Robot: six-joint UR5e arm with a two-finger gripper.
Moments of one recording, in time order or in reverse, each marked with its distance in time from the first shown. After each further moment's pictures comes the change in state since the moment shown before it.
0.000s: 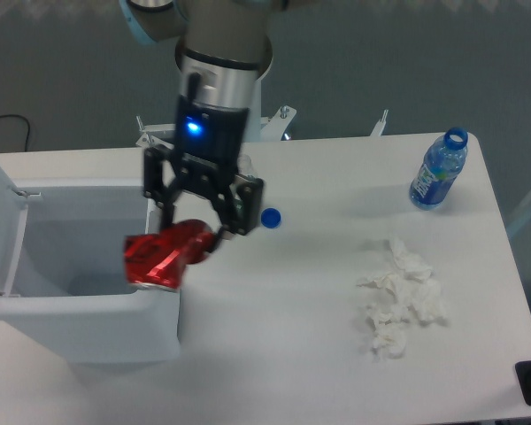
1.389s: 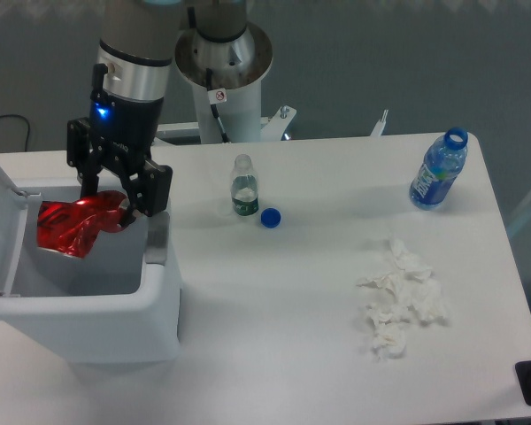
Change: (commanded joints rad) arm -0.065 0.031 -0.086 -0.048 0.008 0.014
